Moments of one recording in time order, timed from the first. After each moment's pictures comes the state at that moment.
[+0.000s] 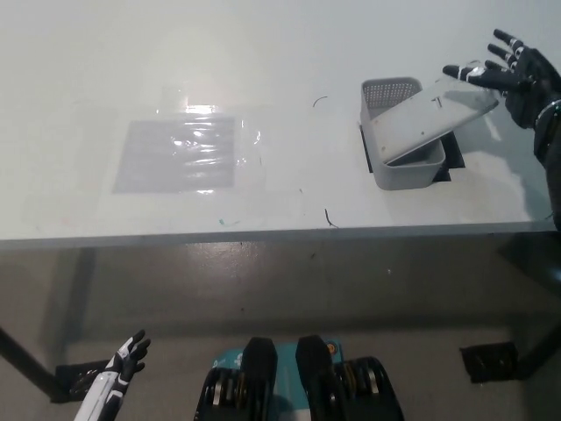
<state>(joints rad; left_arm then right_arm) 0.04 0.26 -0.04 0.39 0.05 -0.42 -0.06 -1.04 -0.27 -0.21 0.96 0.13 0.30 0.08</state>
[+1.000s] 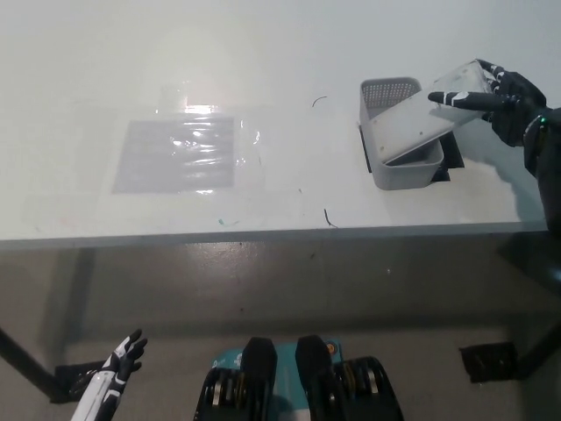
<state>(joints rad) 0.04 0.26 -0.03 0.39 0.05 -0.42 -0.06 -1.04 -0.27 -0.18 1.00 0.13 0.37 0.09</state>
